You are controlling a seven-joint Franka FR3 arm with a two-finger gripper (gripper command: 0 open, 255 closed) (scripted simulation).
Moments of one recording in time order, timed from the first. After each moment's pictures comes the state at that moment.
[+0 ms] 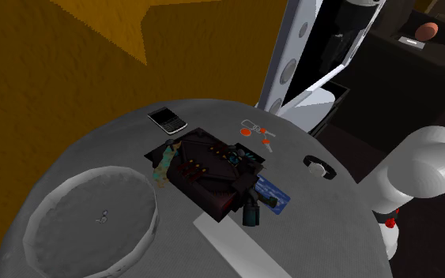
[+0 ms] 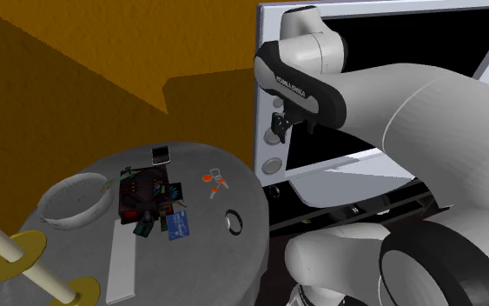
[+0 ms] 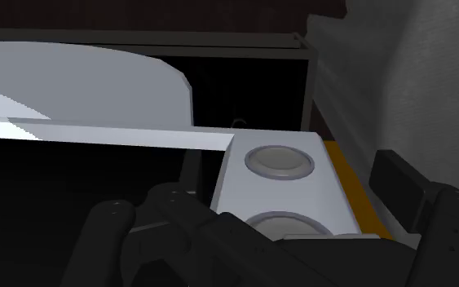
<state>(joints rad) 0.00 -0.76 0.07 -2.35 -0.09 1.60 -0.08</state>
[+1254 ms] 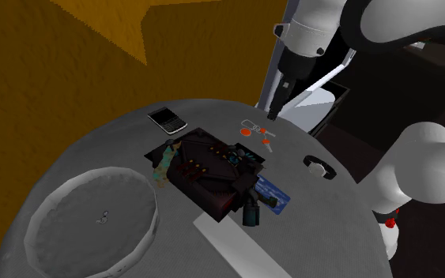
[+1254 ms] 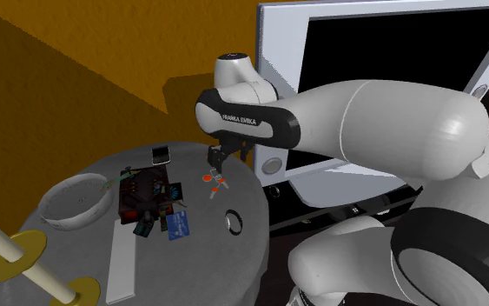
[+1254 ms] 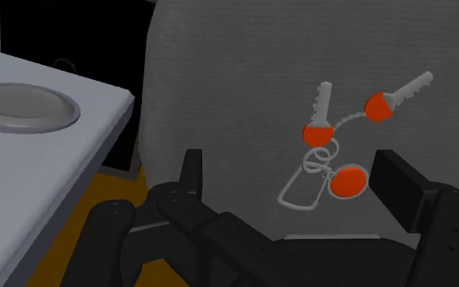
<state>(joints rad) 0.24 -0.63 0.25 -2.47 0.17 1.91 -0.05</state>
